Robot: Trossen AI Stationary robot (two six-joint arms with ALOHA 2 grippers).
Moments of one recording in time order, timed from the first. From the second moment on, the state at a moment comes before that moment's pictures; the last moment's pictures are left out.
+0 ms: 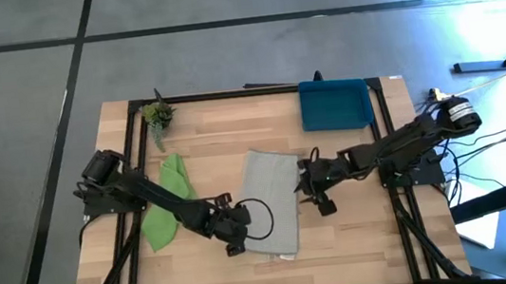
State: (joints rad) left arm -0.46 1.82 1.08 -0.41 -0.32 -0.63; right arm 0.18 1.45 0.58 0.08 -0.09 -0.11
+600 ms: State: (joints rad) left arm -0.48 1.89 1.07 -0.31 -0.29 -0.70; right arm 0.13 1.68 0.58 0.23 -0.08 -0.11
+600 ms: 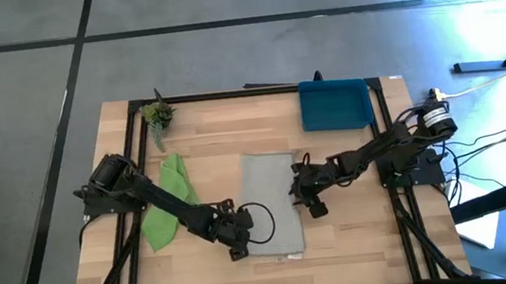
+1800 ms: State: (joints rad) left arm -0.59 1.79 1.09 -0.27 -0.67 -0.59; right arm 0.55 1.68 0.58 0.47 0.00 -0.30
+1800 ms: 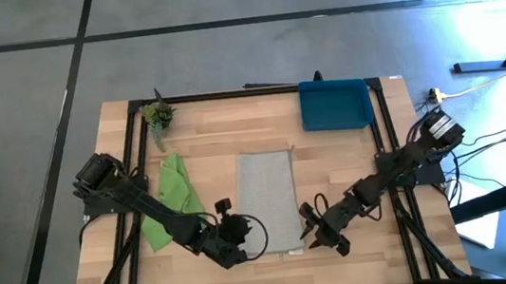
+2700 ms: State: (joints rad) left arm -0.59 1.79 1.09 -0.28 -0.70 -0.59; right arm 0.53 1.89 0.61 0.65 0.07 -0.27
